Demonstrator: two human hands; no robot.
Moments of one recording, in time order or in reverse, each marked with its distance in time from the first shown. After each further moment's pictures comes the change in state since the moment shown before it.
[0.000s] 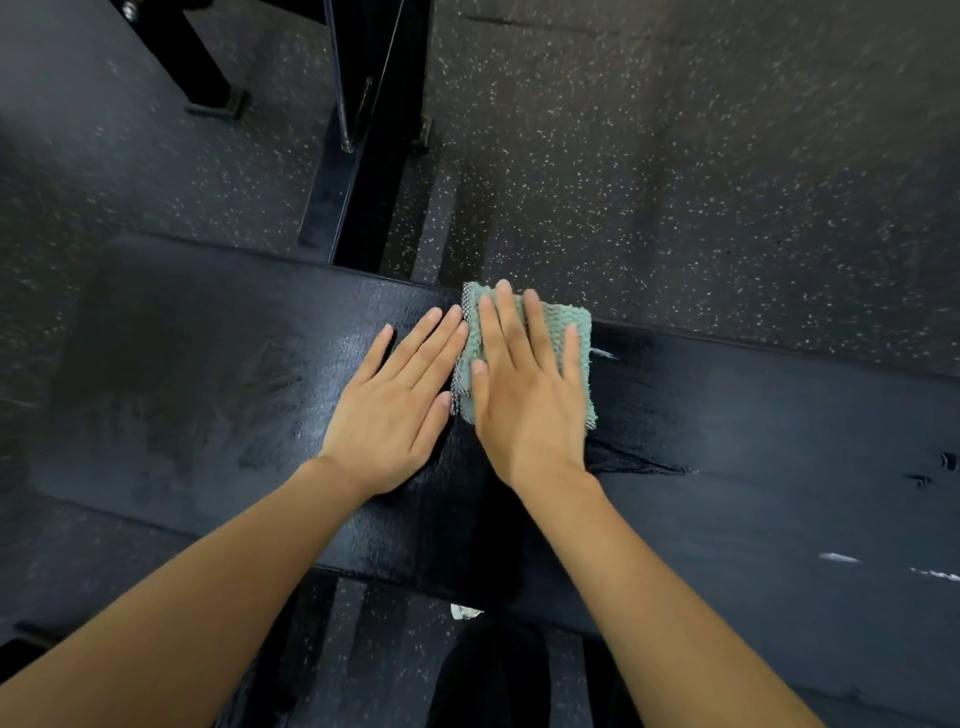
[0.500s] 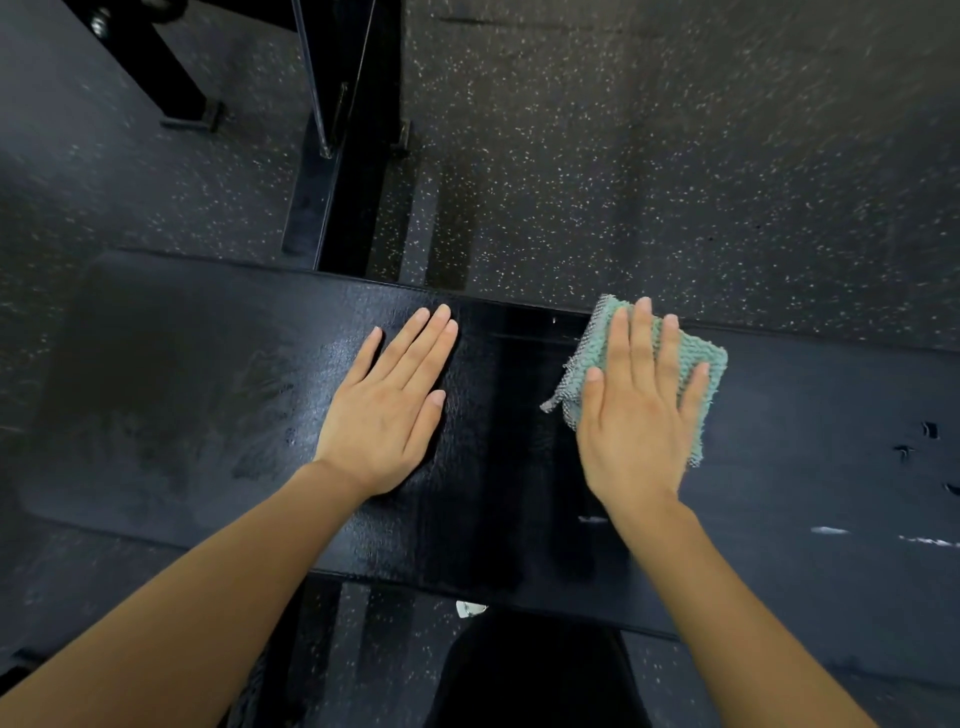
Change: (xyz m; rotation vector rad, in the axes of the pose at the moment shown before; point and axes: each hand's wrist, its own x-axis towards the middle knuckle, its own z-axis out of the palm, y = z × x) left_hand 0.001 -0.001 -0.001 0.007 -0.023 -0.002; right_hand -0.038 0.068 -0.011 0.014 0.131 0.317
